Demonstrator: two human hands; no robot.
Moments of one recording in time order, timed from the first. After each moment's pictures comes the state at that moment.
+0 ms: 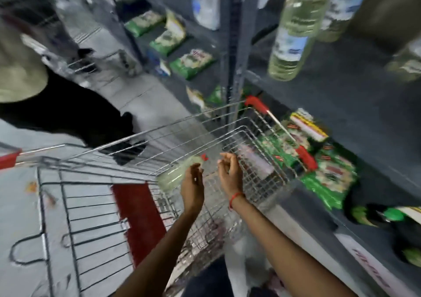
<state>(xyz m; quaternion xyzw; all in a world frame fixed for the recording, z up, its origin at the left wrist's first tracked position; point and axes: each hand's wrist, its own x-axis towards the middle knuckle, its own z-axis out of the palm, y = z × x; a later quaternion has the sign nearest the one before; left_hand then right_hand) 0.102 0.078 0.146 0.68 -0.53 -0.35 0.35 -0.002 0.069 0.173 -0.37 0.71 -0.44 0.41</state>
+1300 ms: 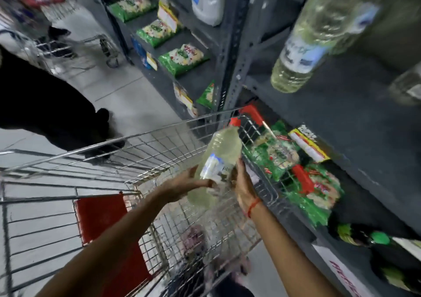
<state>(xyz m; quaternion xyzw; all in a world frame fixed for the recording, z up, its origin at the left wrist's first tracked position) 0.112 -0.010 0.150 0.44 -0.47 -0.76 0.10 -0.060 0.033 0.153 -0.19 0.66 -0.39 0.62</state>
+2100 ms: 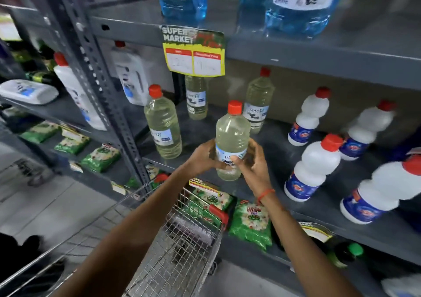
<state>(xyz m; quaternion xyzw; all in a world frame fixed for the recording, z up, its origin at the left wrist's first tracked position) -0.184 -0.068 0.319 0.24 -0.79 -0.54 0.16 -0.290 0.082 0.326 -0.36 0.66 -0.62 0.21</state>
